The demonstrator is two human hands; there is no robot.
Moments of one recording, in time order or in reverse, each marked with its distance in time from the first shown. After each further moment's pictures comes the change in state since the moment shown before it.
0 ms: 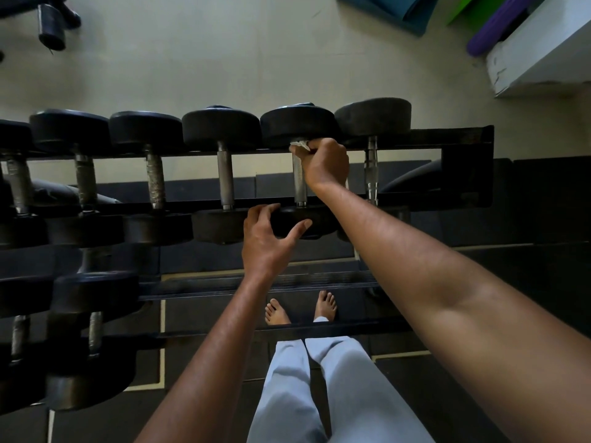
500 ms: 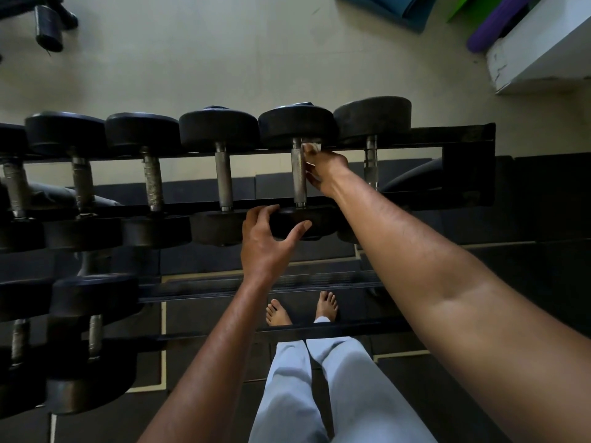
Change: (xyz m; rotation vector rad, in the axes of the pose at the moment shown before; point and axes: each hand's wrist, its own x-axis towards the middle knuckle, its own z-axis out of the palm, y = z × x) left_hand -0.001 0.000 0.000 -0.002 0.002 0.018; right_hand 0.027 0.012 0.005 0.805 -0.307 0.778
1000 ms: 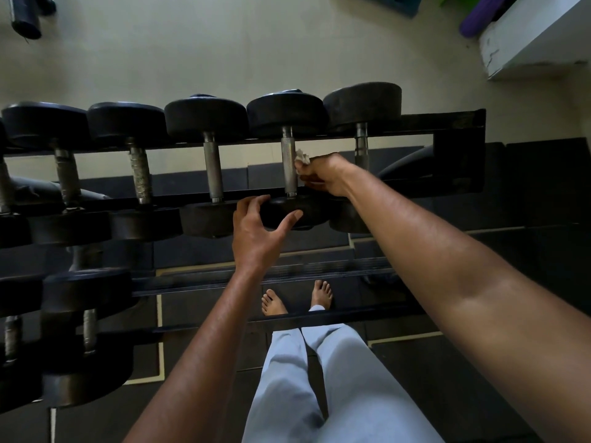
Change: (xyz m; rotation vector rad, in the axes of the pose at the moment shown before) left_hand 0.000 -0.002 -0.001 -0.018 -0.008 -0.010; right_hand -0.013 0.009 -0.042 -0.457 -0.191 -0.006
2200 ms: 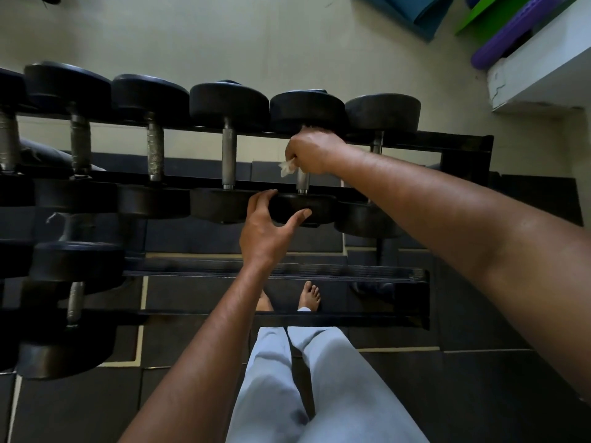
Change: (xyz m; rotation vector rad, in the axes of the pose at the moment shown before) left_hand -0.013 0.011 -0.006 -0.076 0.042 -0.077; right_hand -0.036 -0.066 0.049 -1.628 0.025 -0.739
